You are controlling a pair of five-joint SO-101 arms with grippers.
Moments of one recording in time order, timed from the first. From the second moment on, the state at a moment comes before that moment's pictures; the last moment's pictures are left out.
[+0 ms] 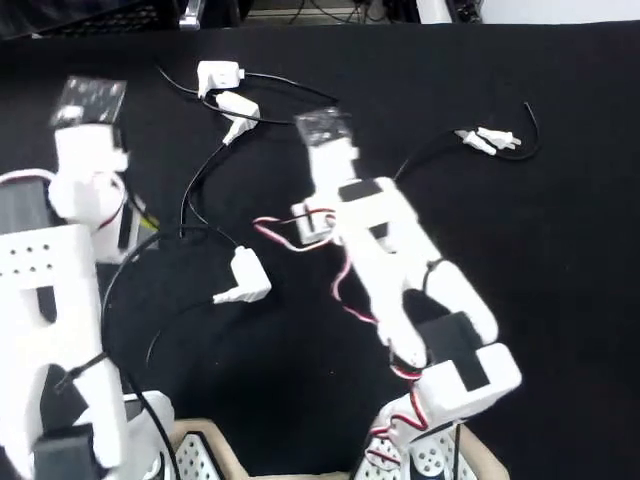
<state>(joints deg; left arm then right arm) -17.2 -29.5 12.3 96.0 -15.9 -21.5 7.0 24.0 46.0 -0.7</state>
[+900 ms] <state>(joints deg) -23.9 -64.6 79.9 58.2 -16.0 -45.6 22.7 1.2 60.4 -4.9</state>
